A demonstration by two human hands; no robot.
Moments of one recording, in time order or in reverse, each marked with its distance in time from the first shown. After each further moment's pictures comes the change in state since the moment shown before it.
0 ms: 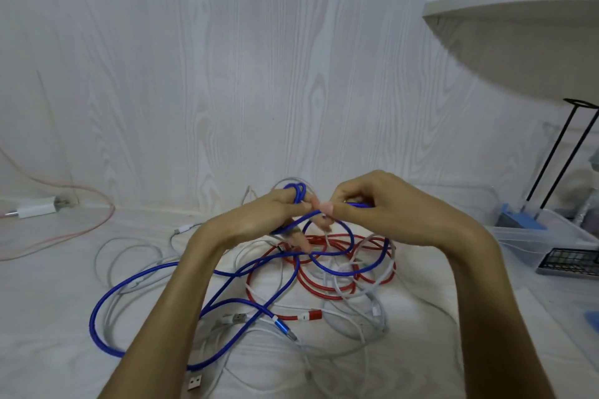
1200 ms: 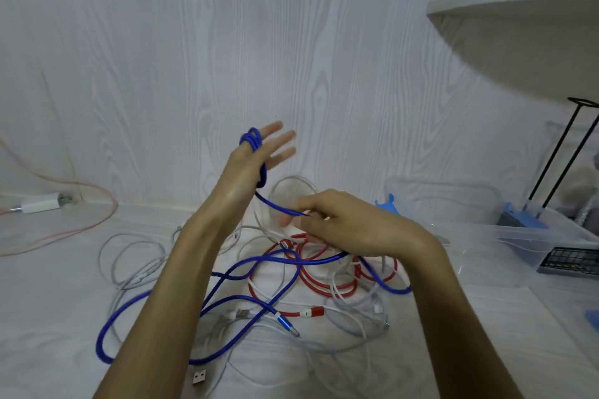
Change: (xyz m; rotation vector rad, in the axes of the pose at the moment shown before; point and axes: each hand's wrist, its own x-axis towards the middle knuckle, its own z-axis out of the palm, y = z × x) left_hand 0.000 0.005 -0.021 -0.509 0.492 0.302; right_hand 0.020 -0.020 0.034 -0.017 -0.160 0.064
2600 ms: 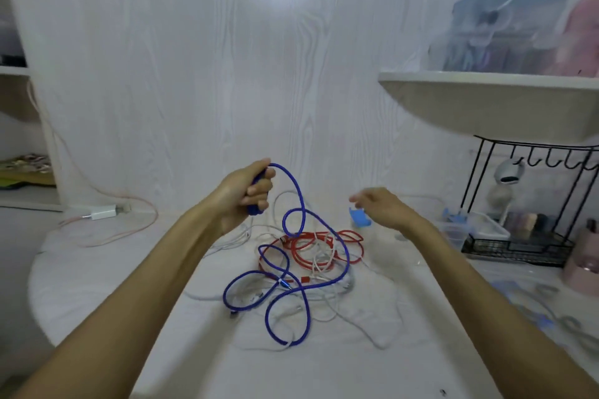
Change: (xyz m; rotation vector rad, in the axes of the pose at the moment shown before) left_hand -0.094 0.112 0.019 -0.172 -0.062 -0.390; right_hand -0.083 0.007 -0.049 0.127 0.364 0.419
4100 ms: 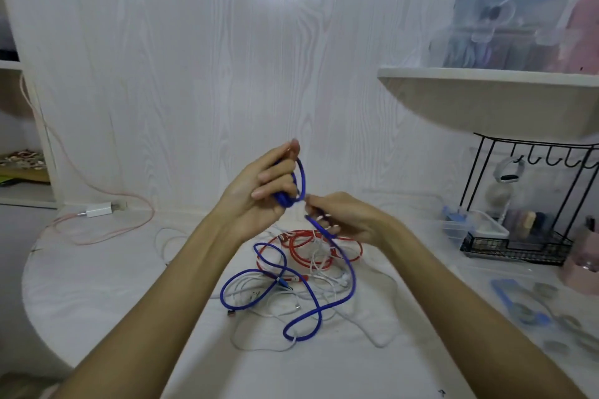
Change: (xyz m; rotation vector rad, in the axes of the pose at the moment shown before) left_hand -0.014 0.001 0.031 -0.669 -0.415 -0.034; right_hand -0.008 -0.041 0.039 0.528 -0.381 0.073
